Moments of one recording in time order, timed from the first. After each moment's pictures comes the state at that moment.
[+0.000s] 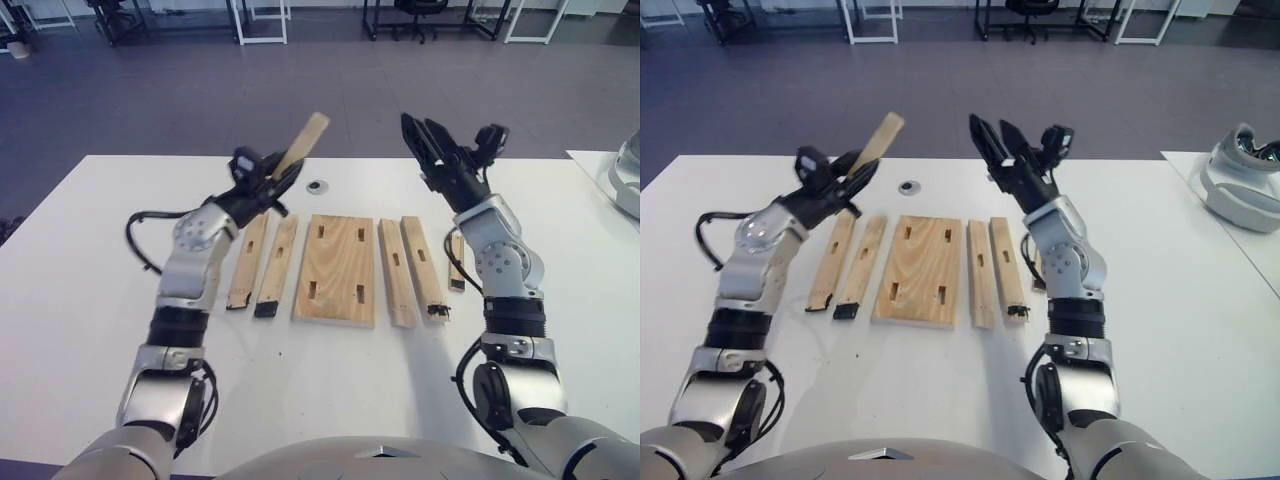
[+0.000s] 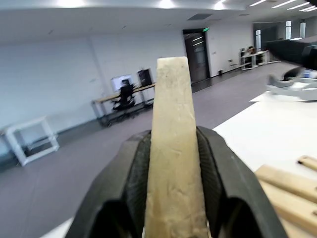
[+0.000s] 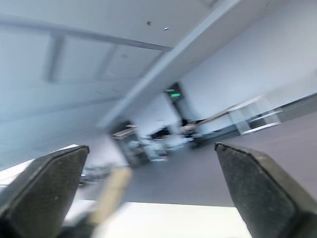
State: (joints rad) left arm -0.54 0.28 -0.06 0.07 -0.23 0.08 -0.58; right arm -0.58 -0.09 -0.17 0.04 0.89 0.42 0.45
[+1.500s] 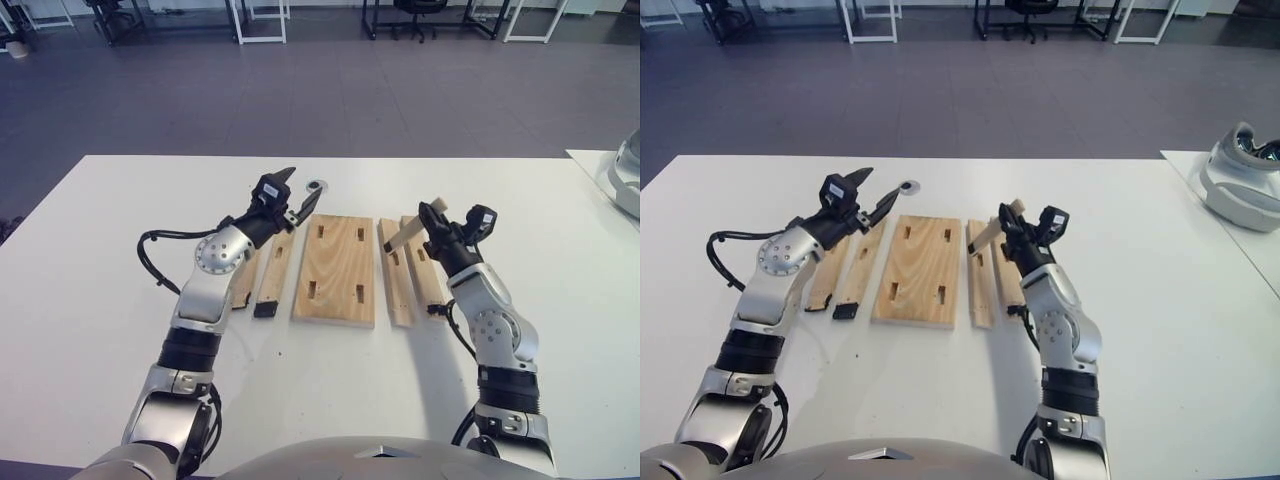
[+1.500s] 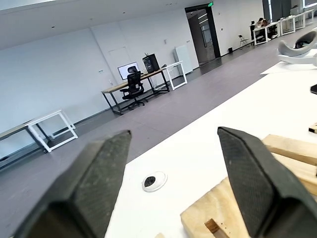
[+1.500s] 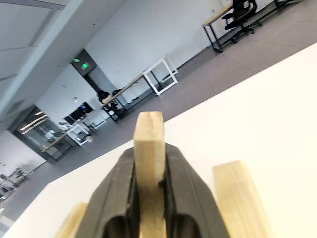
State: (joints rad) left arm -0.37 0.28 -0.08 0.01 -0.08 0.08 -0.46; right arm -0.19 -0.04 -0.22 -0.09 0.66 0.43 0.14
